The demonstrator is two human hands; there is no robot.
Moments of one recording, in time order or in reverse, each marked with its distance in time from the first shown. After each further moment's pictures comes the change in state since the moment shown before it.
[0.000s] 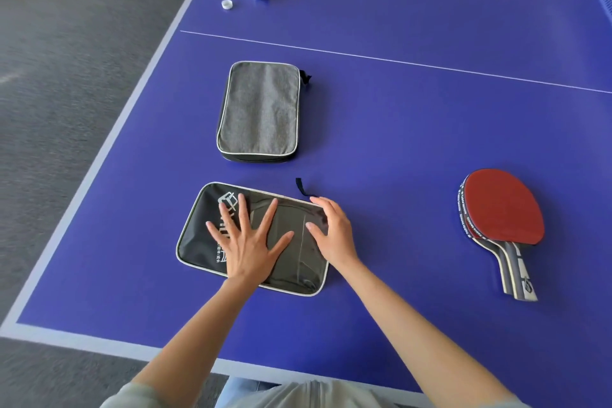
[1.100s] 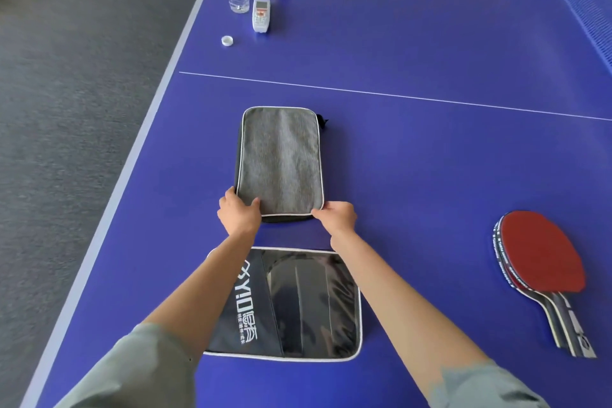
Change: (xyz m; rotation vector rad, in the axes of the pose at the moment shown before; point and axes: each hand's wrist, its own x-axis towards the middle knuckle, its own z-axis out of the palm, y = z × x) left_hand 0.203 -0.033 -0.065 -0.780 -0.034 -0.467; right_hand 0.163 -0.063 0.042 0.204 0.235 0.641
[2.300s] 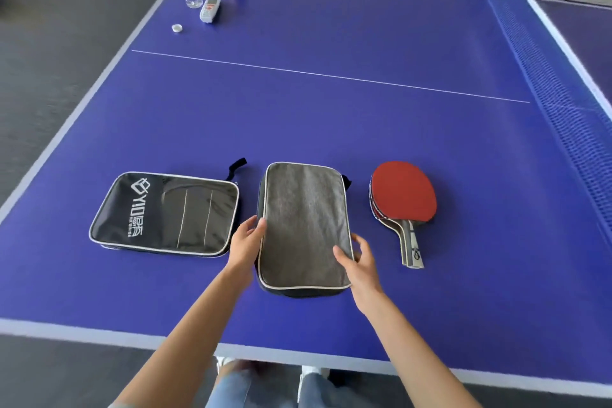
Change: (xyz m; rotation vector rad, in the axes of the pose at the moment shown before) left_hand -0.304 -0.034 0.121 -0.556 -0.365 -0.109; right_hand -0.102 0.228 -0.286 0.429 -0.170 0.056
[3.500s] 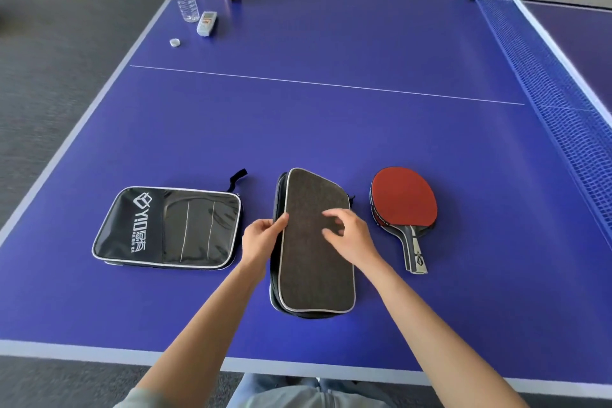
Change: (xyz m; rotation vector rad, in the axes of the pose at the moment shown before) left_hand 0.003 0.024 0.020 0.156 0.011 0.070; right_hand 0.024 -0.063 0.023 -0.744 -0.136 -0.536
